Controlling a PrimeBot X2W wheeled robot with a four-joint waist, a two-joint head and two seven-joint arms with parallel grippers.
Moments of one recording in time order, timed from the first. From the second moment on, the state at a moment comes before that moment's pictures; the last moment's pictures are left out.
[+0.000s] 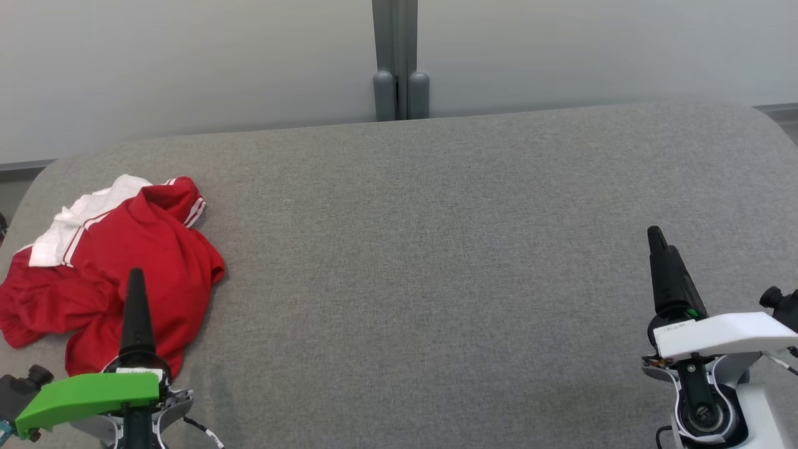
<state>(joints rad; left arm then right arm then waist) -0.06 0.04 0.13 0.12 -1.26 -0.11 -0.03 -0.08 -0.04 -0.09 0.10 0.96 0.13 -0.03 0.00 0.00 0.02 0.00</state>
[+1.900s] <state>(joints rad) -0.07 0.09 -0.31 0.08 -0.40 0.18 -0.19 -0.07 -0.05 0.03 0.00 0.13 0.13 -0.19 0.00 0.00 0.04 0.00</state>
